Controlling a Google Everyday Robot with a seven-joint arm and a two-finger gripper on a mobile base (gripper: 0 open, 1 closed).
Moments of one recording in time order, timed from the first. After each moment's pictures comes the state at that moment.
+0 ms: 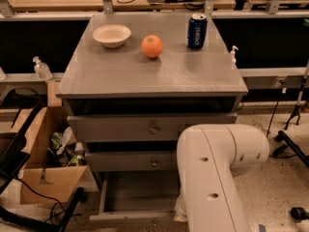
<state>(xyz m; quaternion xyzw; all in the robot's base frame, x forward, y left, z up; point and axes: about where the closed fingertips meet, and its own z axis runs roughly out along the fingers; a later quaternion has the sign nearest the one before) 0.458 -0.117 0.189 -0.66 0.74 0.11 0.06</state>
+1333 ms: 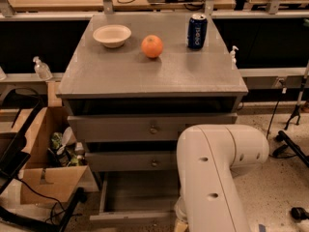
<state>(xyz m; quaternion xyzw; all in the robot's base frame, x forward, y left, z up) 0.456 -0.117 0.188 -0.66 0.74 0.11 0.06</state>
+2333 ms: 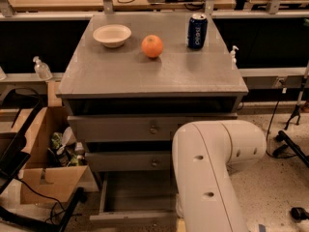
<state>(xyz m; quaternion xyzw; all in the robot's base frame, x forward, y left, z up) 0.458 -0.121 0.198 -0.67 0.74 0.09 0.05</state>
